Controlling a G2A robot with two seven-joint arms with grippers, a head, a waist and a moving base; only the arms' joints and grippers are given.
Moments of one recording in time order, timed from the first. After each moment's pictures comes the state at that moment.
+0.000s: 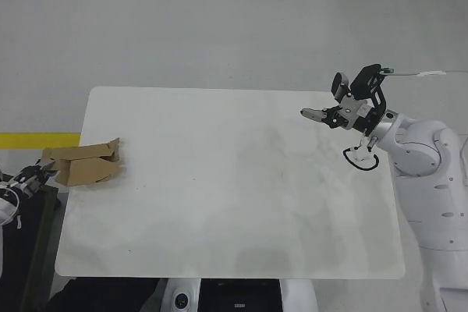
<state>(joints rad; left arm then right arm) 1.17 -0.77 -1.75 -0.72 -0.37 -0.45 -0.88 -0.88 -1.09 1.40 -1.48 -0.74 -0.76 0.49</state>
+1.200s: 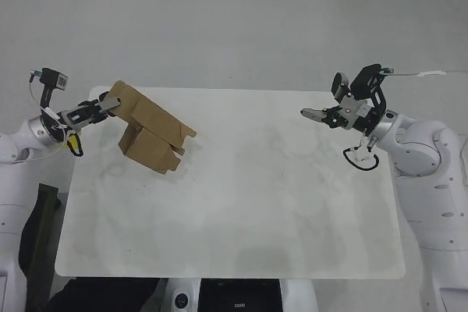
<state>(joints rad) 0.77 -0.85 -1.37 -1.01 -0.45 -0.63 -1.19 -0.88 -1.09 1.40 -1.48 -0.74 -0.76 0.49</state>
